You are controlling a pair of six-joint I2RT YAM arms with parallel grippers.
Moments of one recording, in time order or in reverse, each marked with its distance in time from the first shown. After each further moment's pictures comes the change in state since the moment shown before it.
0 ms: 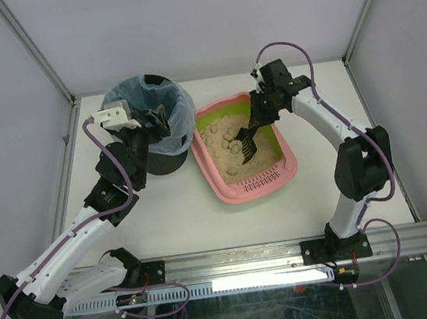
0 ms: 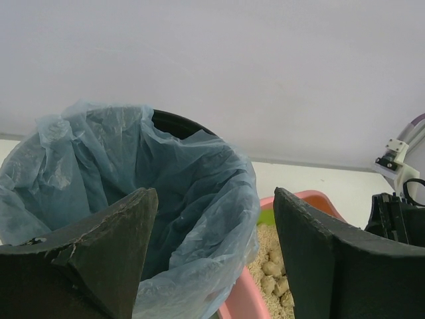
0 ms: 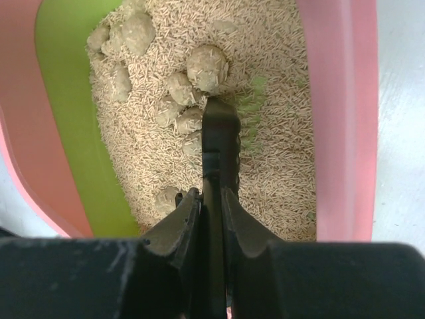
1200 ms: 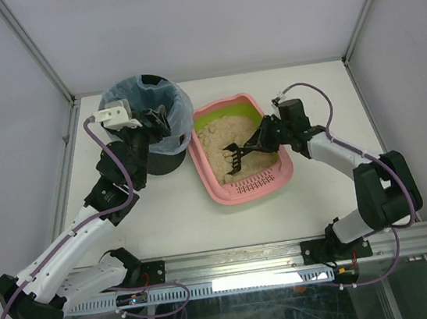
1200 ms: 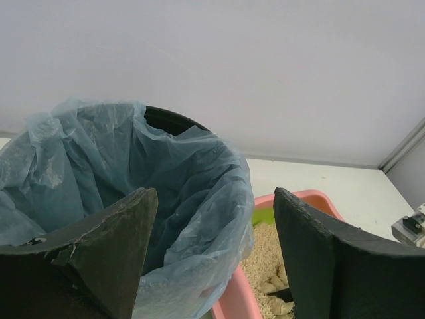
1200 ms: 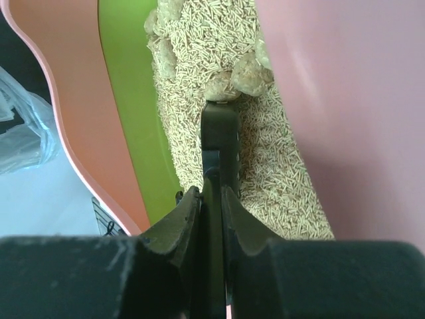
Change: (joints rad) left arm 0.000 0.007 0.005 -0.014 0.003 -0.003; right arm -0.027 -0.272 -0.680 0.691 -0.237 0.482
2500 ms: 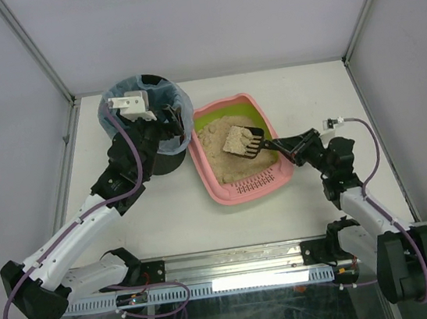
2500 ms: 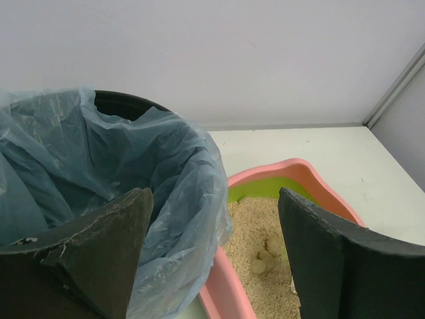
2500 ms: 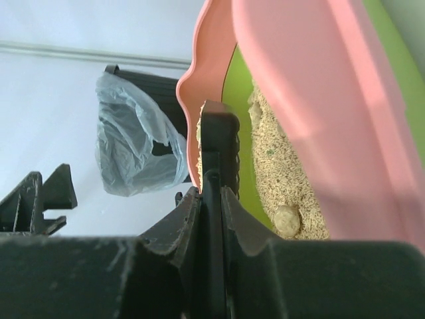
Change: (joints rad) left arm 0.000 0.101 0.078 -0.080 0.130 -0.008; right arm -0.236 -0.543 -0.591 0.604 -0.038 0.486
